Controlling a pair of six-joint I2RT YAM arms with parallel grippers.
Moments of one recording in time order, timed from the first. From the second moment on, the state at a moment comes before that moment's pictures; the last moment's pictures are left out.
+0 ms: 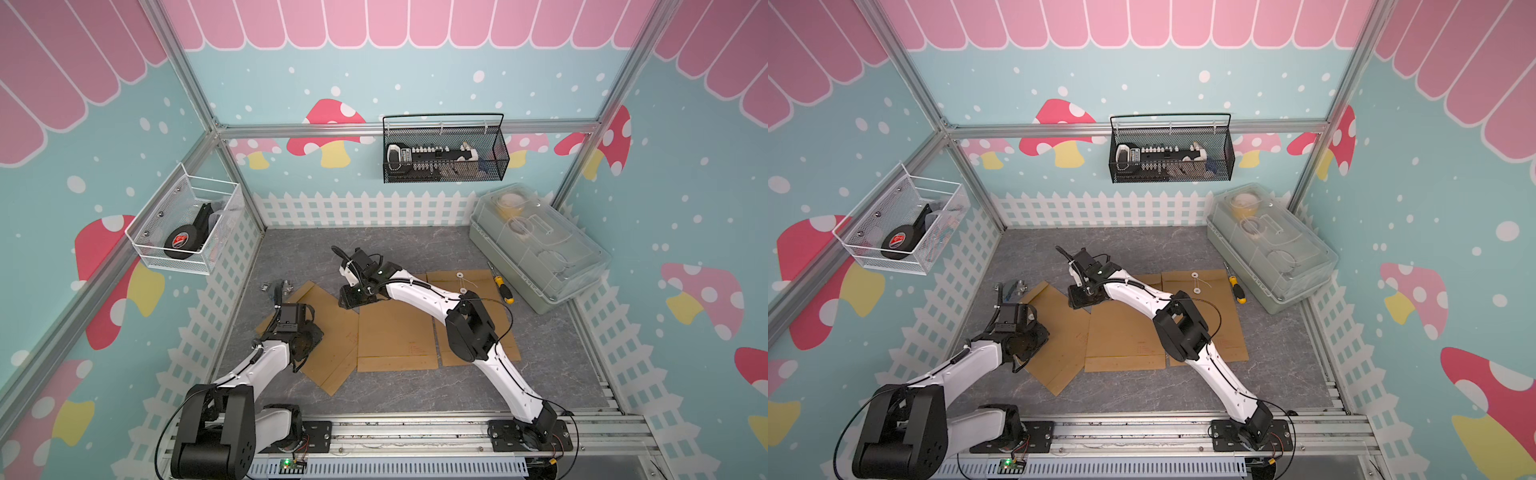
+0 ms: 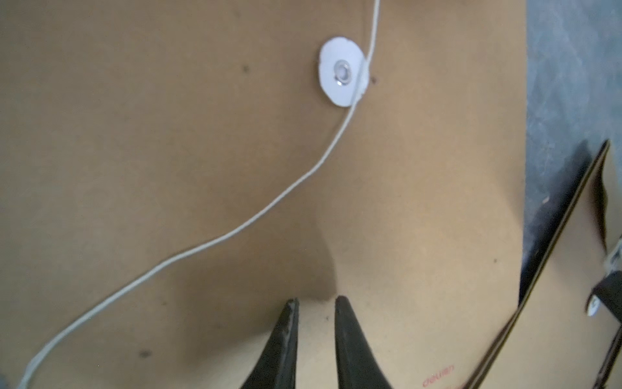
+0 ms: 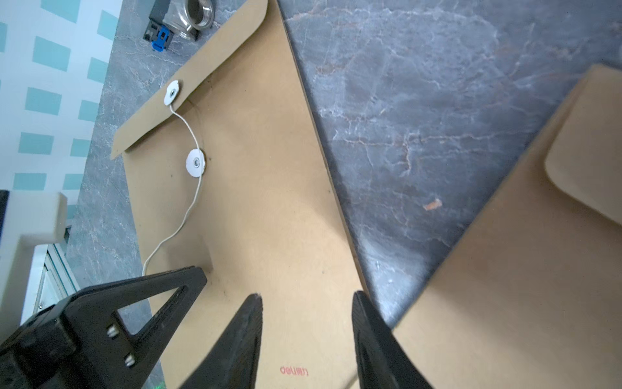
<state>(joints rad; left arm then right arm) 0.01 1.21 0.45 -0.30 0.03 -0.86 0.88 2.51 2.28 -0.73 -0.27 0.46</state>
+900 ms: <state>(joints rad) 0.12 1.31 0.47 -0.17 -0.06 -0.93 0.94 2.56 2.26 -0.76 -0.40 0.64</state>
